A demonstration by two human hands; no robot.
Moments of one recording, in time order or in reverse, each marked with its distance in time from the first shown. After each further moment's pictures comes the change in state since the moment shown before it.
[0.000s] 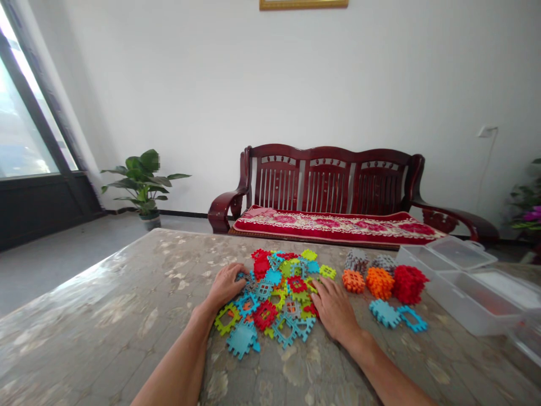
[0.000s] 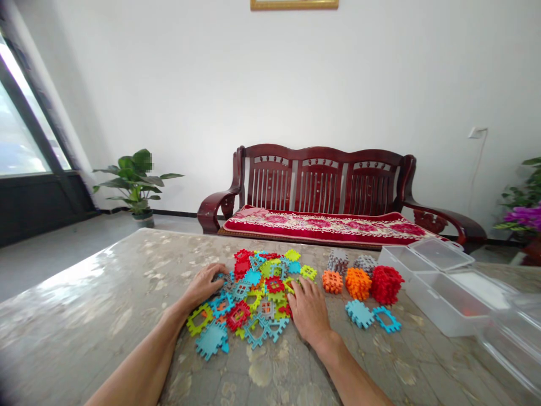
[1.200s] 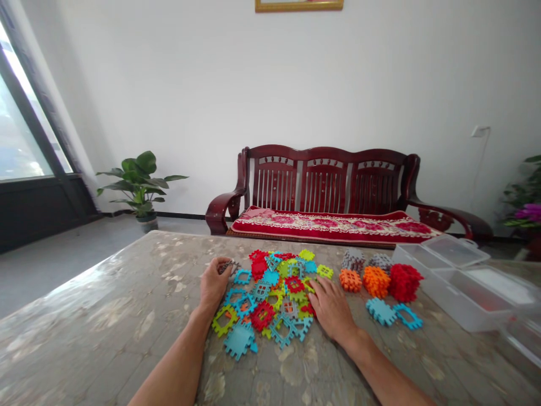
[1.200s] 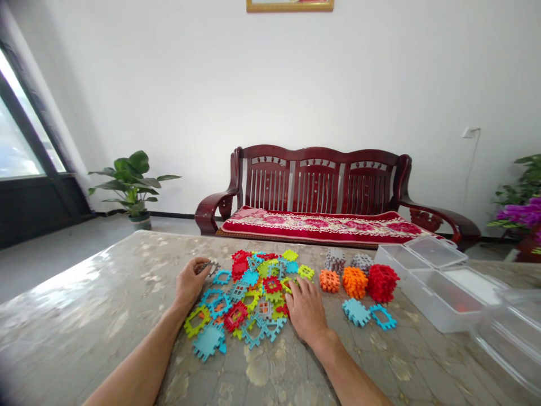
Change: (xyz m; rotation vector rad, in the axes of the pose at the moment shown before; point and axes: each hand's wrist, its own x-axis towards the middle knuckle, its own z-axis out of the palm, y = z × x) left_hand 0.001 -0.006 0.003 -0.335 0.491 -0.362; right_hand 0.001 -0.003 -0.005 -0.029 -0.012 0.003
